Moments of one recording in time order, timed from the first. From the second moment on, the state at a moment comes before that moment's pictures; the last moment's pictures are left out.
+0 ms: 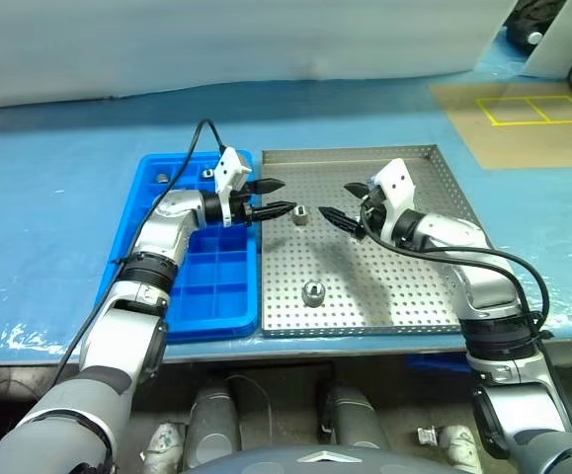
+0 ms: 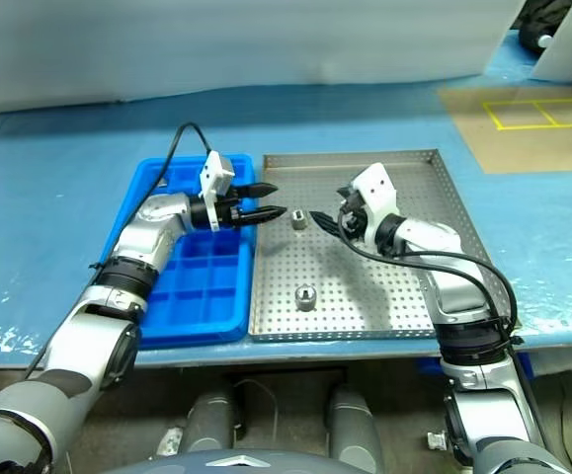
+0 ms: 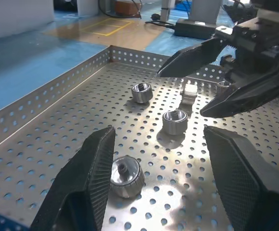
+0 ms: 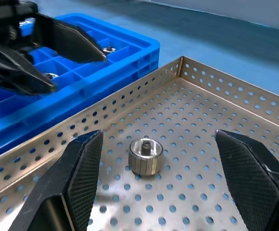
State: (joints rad) left arm -0.90 0.27 -0.07 0.78 -0.26 0.00 -1.15; right arm -0.47 -0.47 0.01 -0.16 0.24 0.60 0.65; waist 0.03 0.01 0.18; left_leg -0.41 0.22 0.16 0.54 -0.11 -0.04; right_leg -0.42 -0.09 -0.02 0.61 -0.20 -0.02
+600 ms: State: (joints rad) left arm -1.12 0.15 -0.09 1.25 -0.03 -0.24 -1.06; right arm -0.31 -0.51 -0.12 -0.47 0.34 0.79 0.53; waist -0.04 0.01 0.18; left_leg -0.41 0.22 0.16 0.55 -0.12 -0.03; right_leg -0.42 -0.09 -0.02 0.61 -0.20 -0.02
